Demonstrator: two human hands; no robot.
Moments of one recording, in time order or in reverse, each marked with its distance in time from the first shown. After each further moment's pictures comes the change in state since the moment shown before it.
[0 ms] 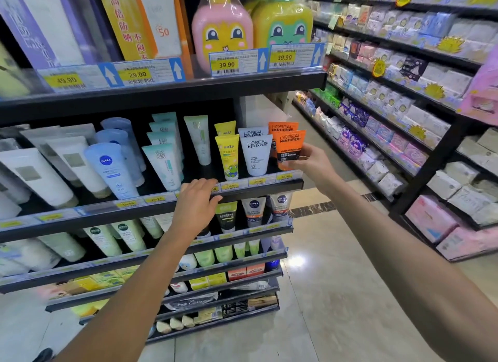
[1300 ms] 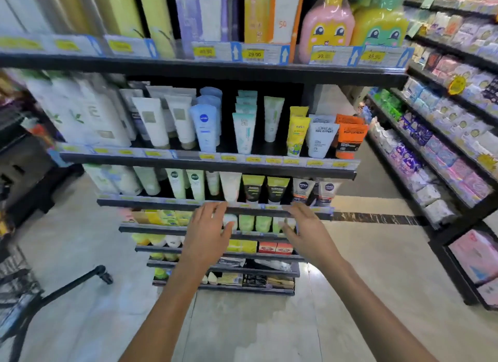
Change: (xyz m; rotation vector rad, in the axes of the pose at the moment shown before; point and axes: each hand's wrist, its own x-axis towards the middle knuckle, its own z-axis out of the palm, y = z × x) left_hand -0.213 -0.018 -0.060 -0.002 -0.014 -0.287; right_hand -0.213 0.012 0.127 -0.731 -0.306 -0.252
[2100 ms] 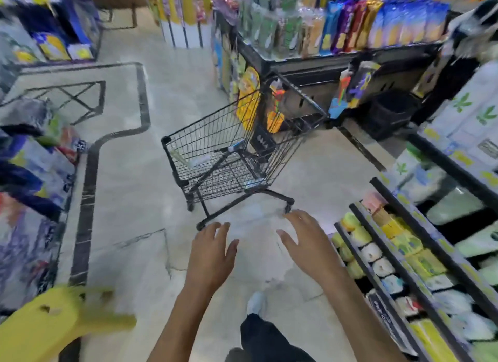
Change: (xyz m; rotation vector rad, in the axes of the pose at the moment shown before) left_hand -0.426 -0.236 -0.142 0.153 0.354 -1.163; right_hand -0.078 -0.423 0.299 -0.029 -0.622 -0.968
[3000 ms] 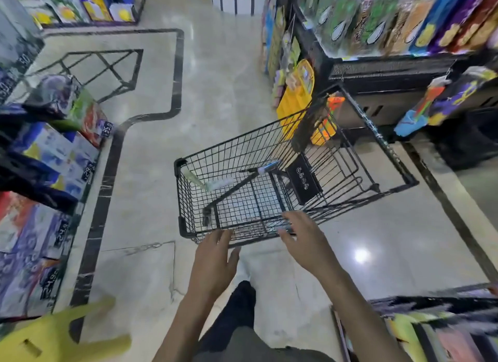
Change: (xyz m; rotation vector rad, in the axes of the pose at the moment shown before) left_hand 0.342 -0.086 0.044 -0.052 -0.072 -0.284; right_hand 0.433 0.005 0.029 0.113 -0.277 -0.064
